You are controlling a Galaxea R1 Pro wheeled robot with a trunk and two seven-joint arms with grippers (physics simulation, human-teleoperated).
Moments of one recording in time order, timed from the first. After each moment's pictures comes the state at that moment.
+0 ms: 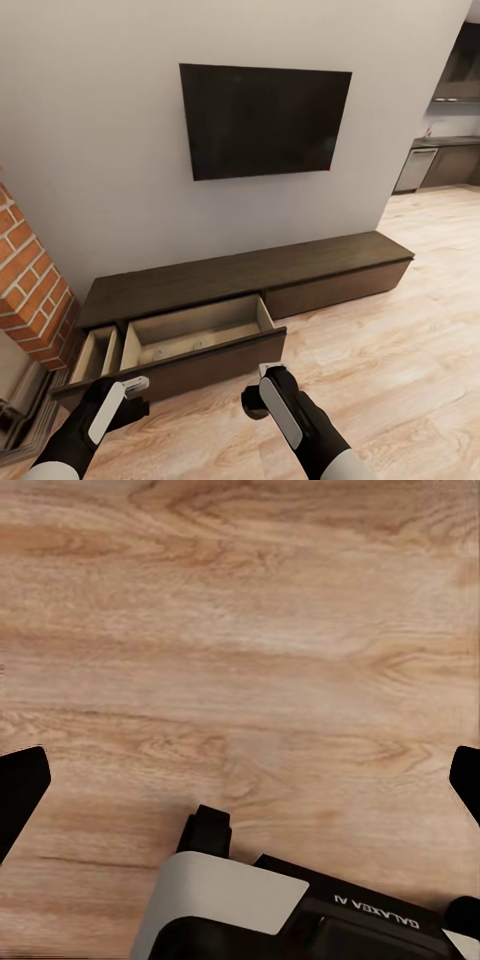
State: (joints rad) left arm -0.45 0.10 0.07 -0.90 0.48 0.96 0.38; right arm -0.50 0.17 0.43 -0.99 -0.59 0.92 -0.57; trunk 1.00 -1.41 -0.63
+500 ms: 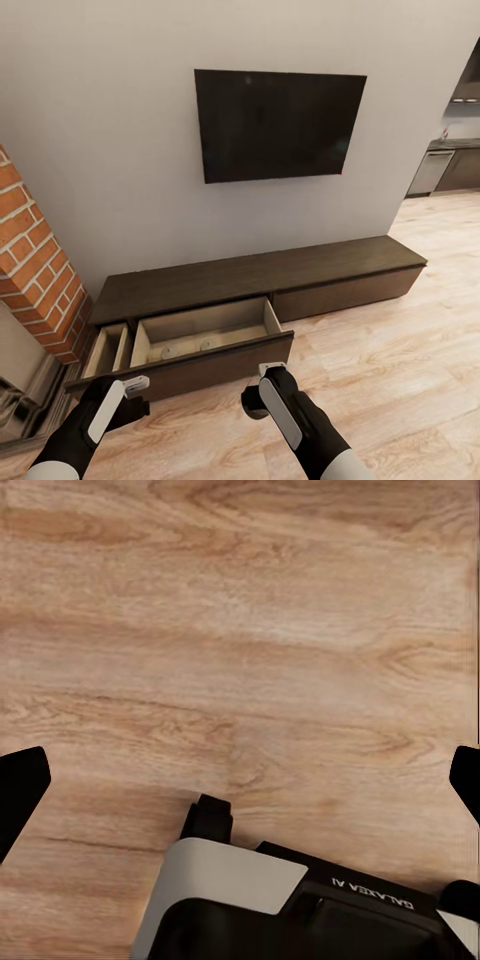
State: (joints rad) left arm -0.45 0.10 0.07 -0.92 0.48 0.99 0.38; right arm -0.50 0.17 0.43 -0.99 -0.58 0.92 -0.57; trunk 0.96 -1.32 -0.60
